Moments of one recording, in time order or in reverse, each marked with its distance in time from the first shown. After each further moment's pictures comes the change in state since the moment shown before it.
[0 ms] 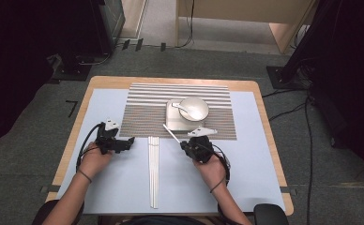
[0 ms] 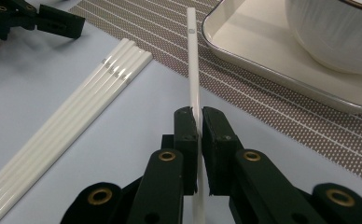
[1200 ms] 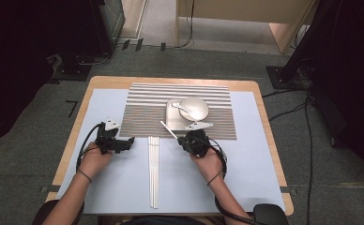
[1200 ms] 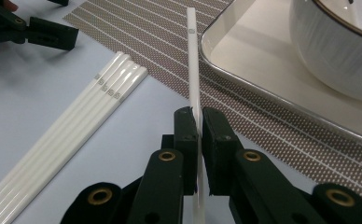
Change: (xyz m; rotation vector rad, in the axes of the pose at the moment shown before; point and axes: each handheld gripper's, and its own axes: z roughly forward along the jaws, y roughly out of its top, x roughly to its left) left arm 0.000 0.000 0.000 0.000 0.000 -0.001; right arm -0.005 0.016 0.014 0.016 0.013 -0.005
